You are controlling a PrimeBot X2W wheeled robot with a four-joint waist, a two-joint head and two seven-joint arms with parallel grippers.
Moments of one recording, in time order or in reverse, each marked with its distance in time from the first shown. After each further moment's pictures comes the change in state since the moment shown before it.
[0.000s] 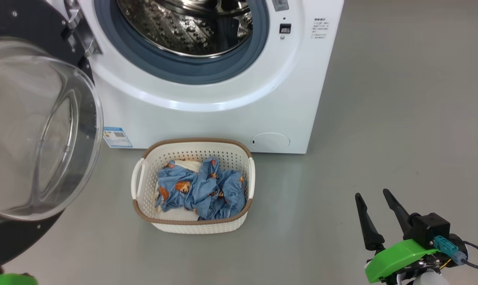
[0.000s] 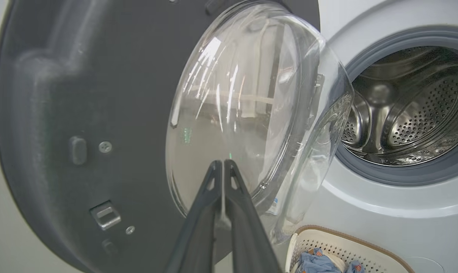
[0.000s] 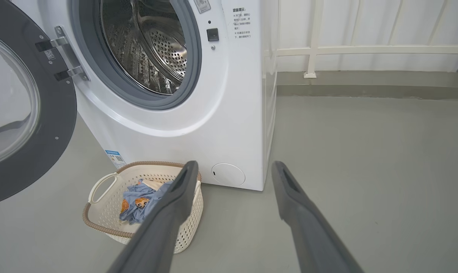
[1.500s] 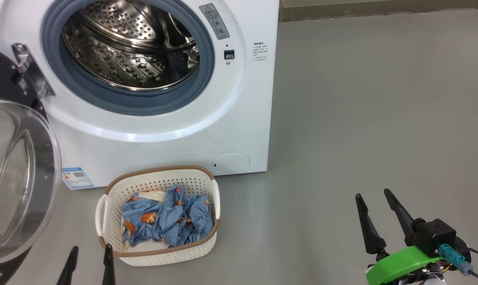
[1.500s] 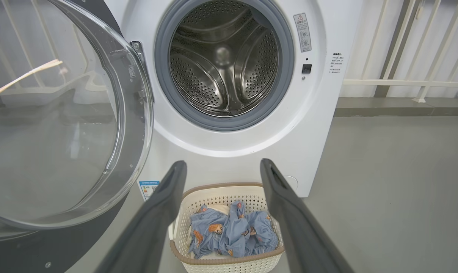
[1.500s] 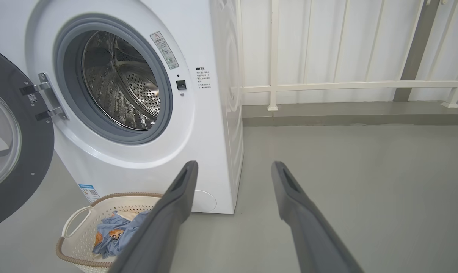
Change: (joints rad) left arm 0.297 -0.023 -0.438 -0.241 0.048 0.024 0.000; right arm 0.061 0.003 0.016 -0.113 0.012 0.000 0.000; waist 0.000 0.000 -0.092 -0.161
